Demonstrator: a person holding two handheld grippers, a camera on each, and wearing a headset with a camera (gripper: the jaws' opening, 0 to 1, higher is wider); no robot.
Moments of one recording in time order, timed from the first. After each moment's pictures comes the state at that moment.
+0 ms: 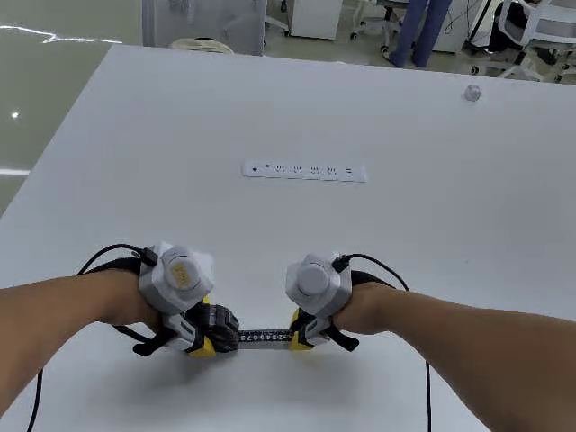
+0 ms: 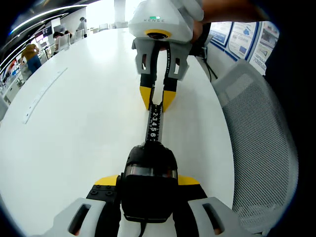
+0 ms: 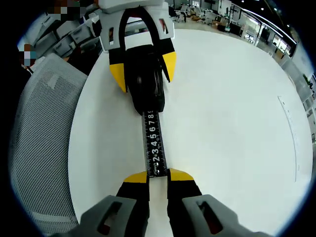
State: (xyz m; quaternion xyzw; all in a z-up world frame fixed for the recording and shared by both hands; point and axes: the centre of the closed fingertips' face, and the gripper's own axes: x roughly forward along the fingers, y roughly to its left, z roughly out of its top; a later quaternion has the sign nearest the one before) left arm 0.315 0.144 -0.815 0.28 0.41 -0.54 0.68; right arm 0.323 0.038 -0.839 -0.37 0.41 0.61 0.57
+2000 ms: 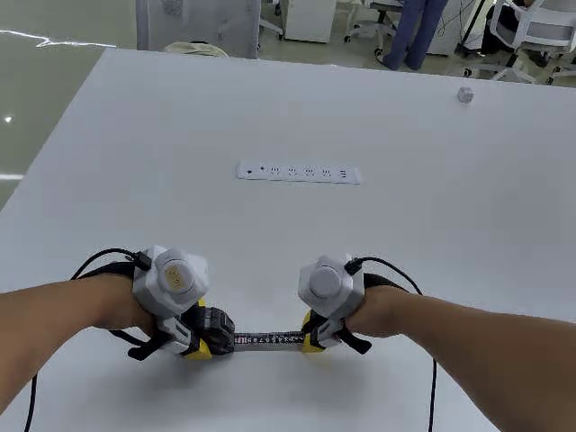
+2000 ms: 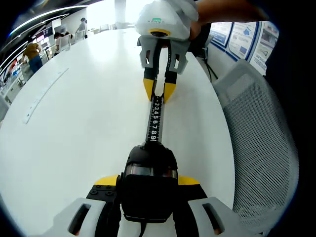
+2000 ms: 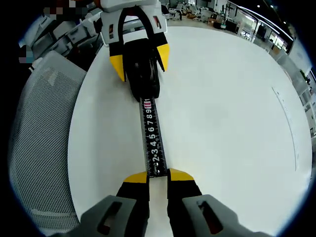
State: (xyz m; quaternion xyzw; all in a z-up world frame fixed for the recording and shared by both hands) left arm 0.314 0.144 -0.815 0.28 0.40 -0.54 0.68; right arm 0.326 0.012 -0.839 -0.37 0.42 0.59 0.58
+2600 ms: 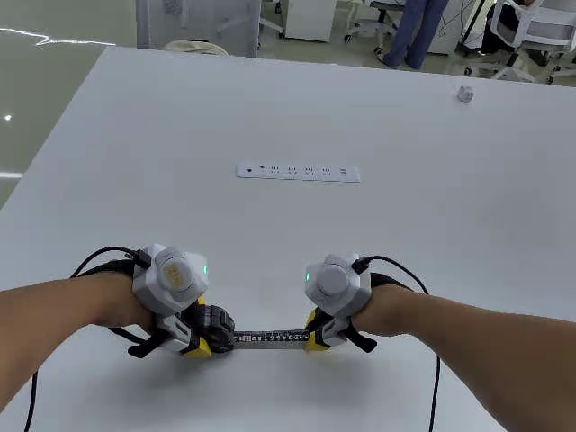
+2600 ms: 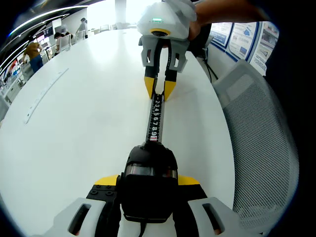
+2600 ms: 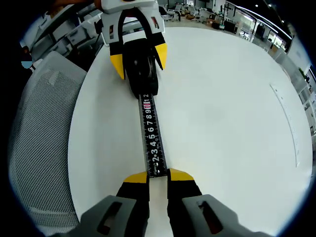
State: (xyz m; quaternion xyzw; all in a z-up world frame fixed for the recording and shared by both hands) left arm 0.314 0.144 -0.814 0.28 0.40 -0.54 0.69; right arm 0.327 0.006 -0.839 -0.36 0.42 0.59 0.59
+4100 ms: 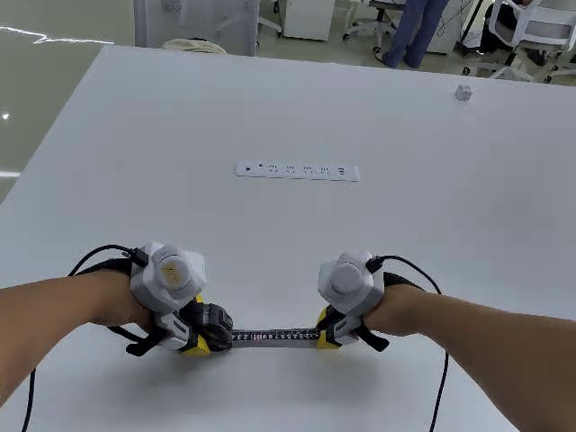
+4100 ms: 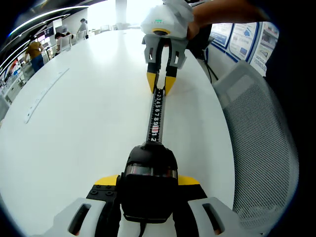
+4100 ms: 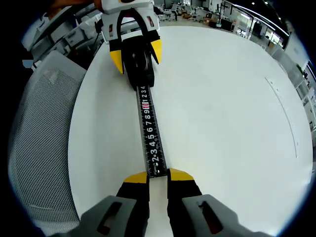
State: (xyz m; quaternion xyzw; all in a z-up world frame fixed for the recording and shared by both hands) left arm 0.314 0.144 -0.814 0.28 0.40 -0.54 0.69; right arm 0.328 -0.015 -0.838 -0.35 0.42 0.59 0.59
